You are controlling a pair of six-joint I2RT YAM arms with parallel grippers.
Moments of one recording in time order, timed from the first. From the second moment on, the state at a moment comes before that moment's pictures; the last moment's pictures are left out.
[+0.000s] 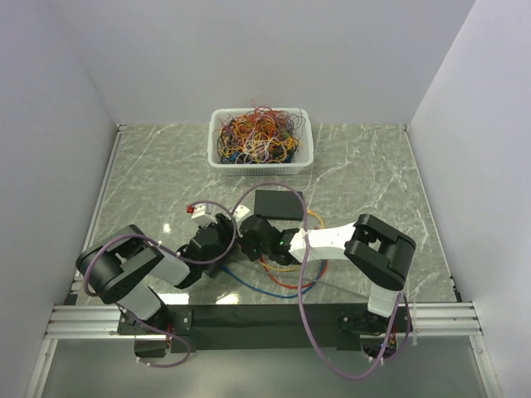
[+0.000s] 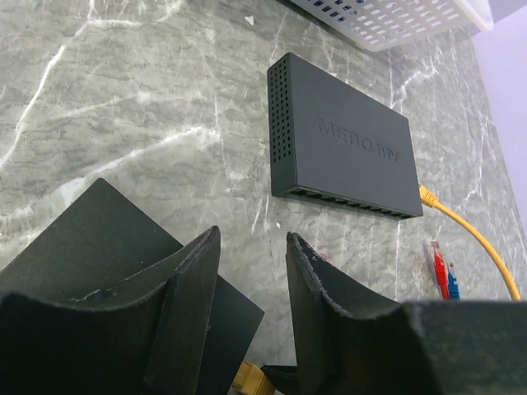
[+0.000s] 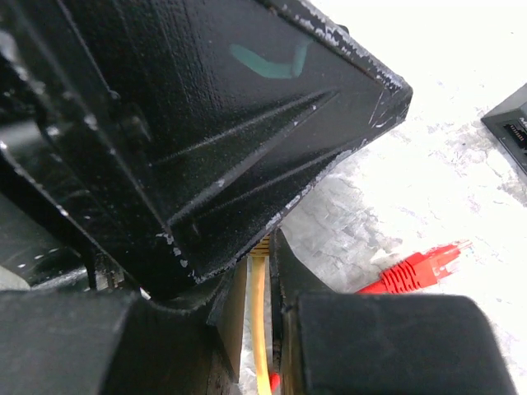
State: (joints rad) left arm -0.78 1.56 0.21 1.03 -0.39 -0.86; right arm 1.08 1.77 0.91 0.11 0.13 0.23
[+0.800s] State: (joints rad) left arm -0.68 1.22 0.30 0.44 -0.33 -0.83; right arm 1.09 1.78 0.94 0.18 0.12 0.26
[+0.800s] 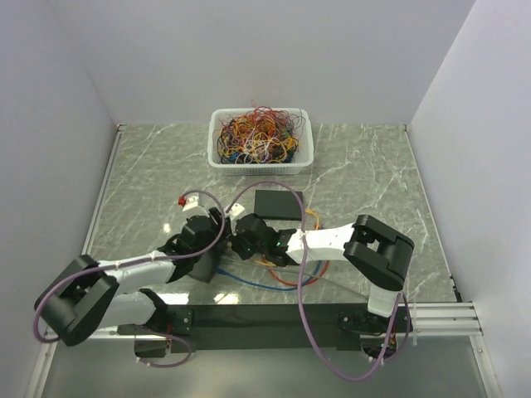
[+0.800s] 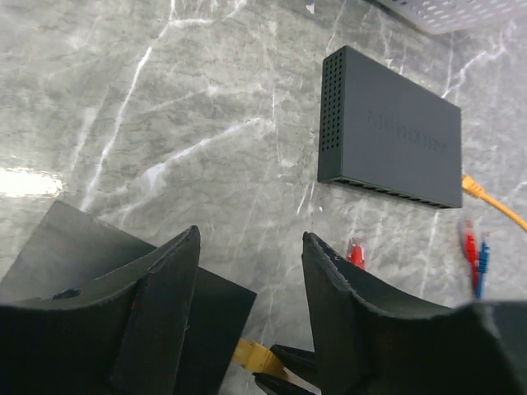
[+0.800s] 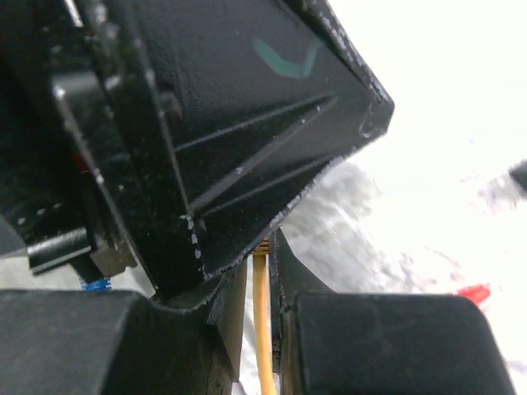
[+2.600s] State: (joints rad) left arm -0.26 1.01 0.47 -0.07 -0.29 -0.83; right arm 1.09 1.94 1.17 0.11 0.19 0.28
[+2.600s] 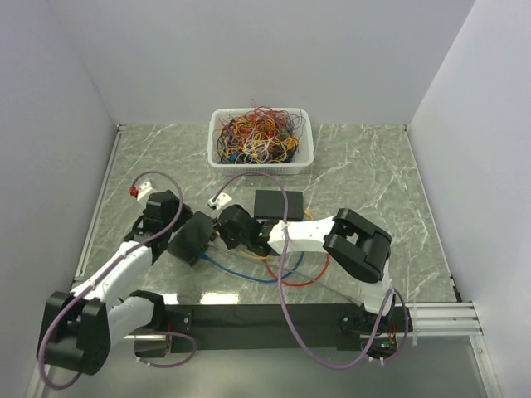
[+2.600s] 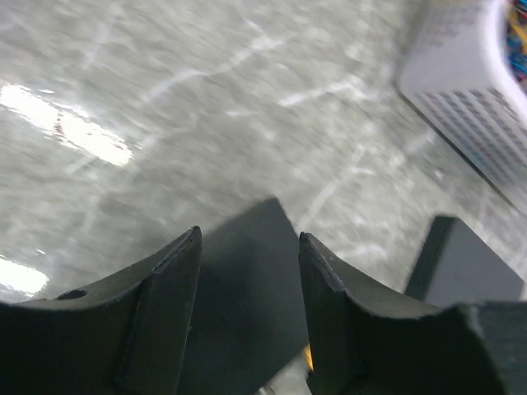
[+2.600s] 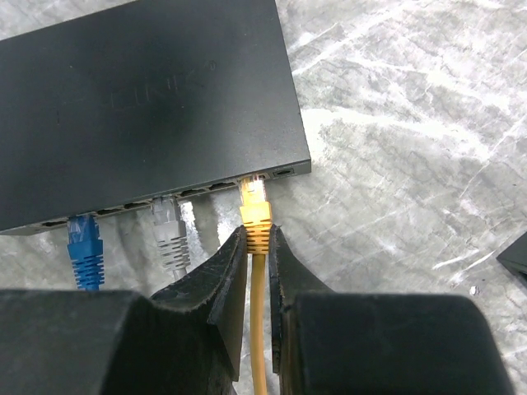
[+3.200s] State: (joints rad) left arm -0.06 1.33 0.46 0.15 0.07 -0.79; right arm 1.09 1.98 1.19 0.09 0.20 0.28
